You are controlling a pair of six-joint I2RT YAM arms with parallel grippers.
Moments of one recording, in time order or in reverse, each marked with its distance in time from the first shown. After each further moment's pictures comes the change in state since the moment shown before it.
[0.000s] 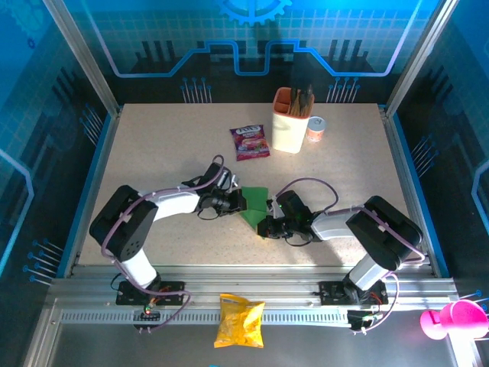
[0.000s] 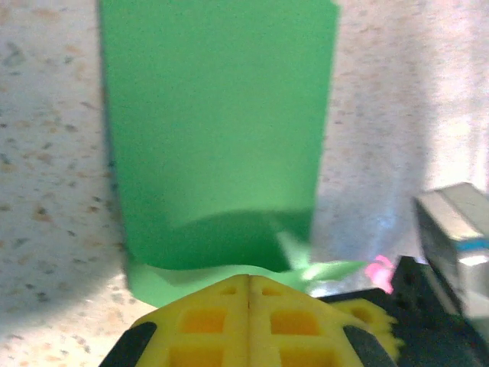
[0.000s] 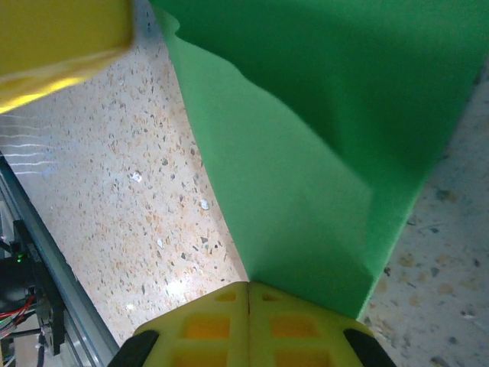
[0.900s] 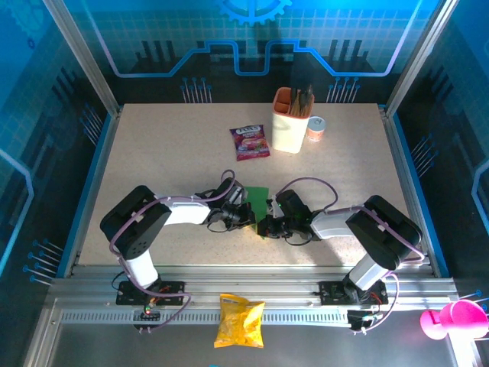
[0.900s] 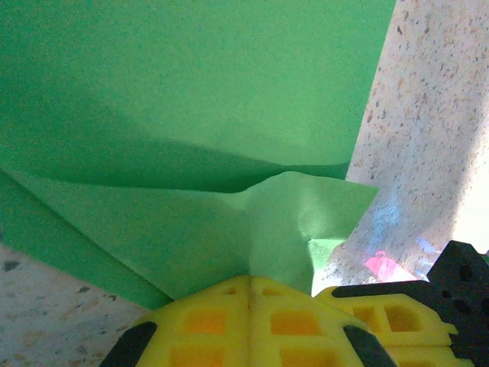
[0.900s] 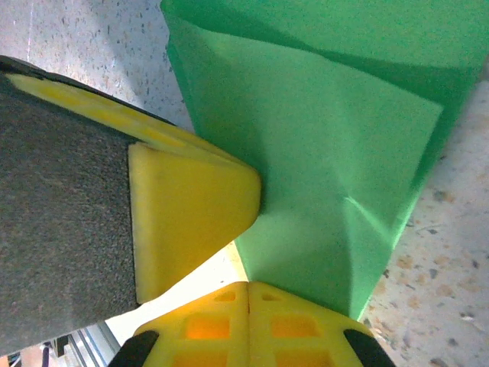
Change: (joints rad) left arm -0.133 0.073 -0.061 0.109 -0.068 -0.194; right arm -0.002 0.000 0.017 -0.034 0.002 0.005
